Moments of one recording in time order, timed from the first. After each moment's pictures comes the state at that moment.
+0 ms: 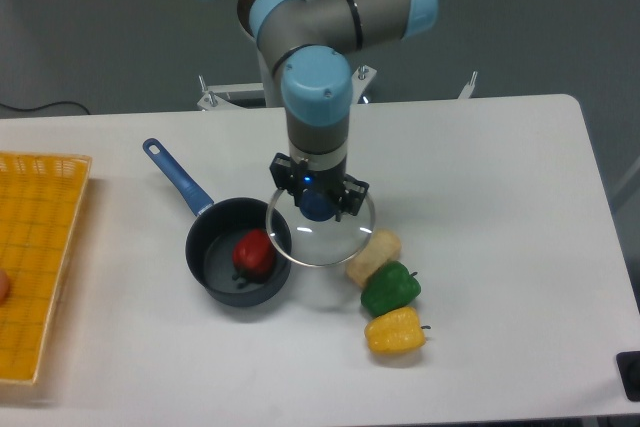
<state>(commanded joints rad) 2.36 -1.78 -1.74 -1.16 1.54 0.70</state>
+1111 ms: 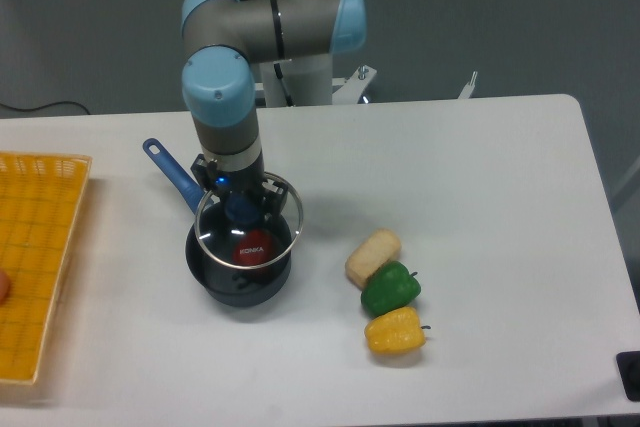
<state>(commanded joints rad) 2.19 -1.81 -1.76 -1.11 1.55 0.52</state>
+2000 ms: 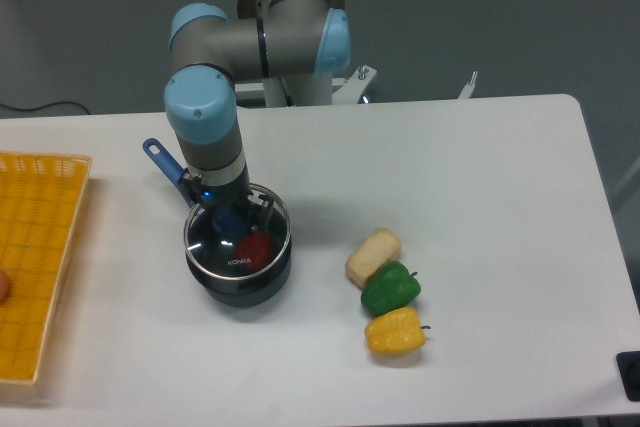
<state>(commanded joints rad) 2.18 -1.84 -1.75 -1.07 1.55 0.50</state>
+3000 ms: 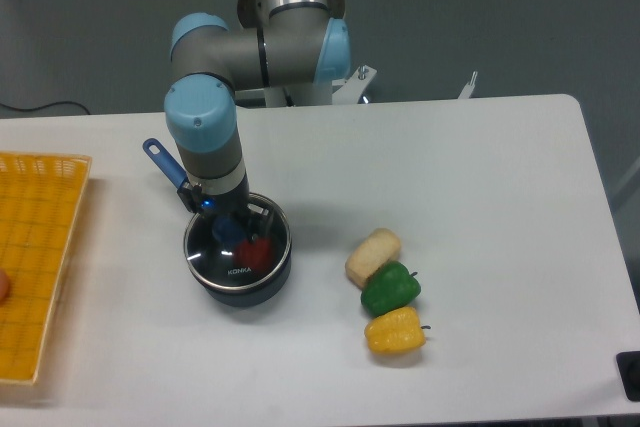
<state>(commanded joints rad) 2.17 -1.87 -1.74 -1.04 1.55 0.47</state>
